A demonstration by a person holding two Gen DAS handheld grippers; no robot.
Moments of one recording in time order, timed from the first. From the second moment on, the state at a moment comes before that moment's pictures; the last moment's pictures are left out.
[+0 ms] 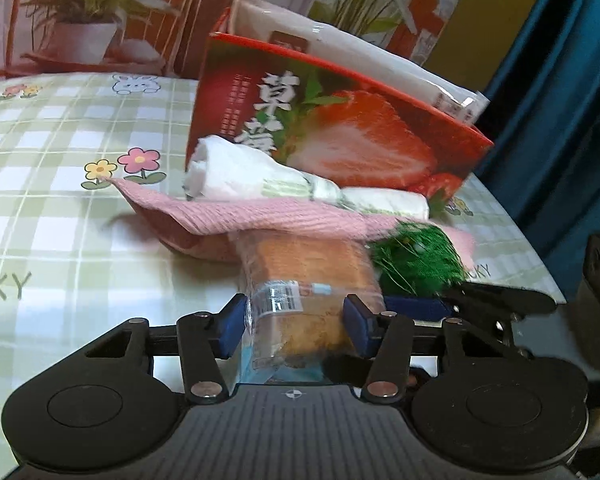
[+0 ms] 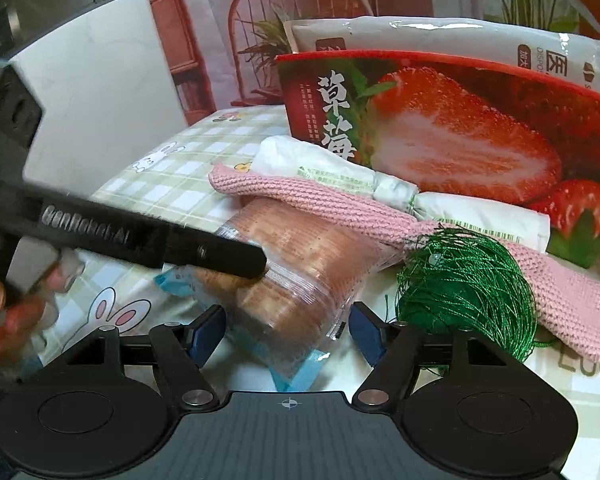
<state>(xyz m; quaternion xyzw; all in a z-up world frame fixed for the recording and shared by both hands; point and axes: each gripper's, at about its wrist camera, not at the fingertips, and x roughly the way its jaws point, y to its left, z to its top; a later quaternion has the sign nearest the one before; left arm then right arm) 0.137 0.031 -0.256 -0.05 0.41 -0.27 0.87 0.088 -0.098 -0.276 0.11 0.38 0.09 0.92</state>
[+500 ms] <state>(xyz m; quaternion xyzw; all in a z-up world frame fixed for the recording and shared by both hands) 0.105 0.038 -0.219 -0.06 0.36 -0.28 0.89 0.063 -0.089 -0.240 0.07 0.32 0.11 0.94</state>
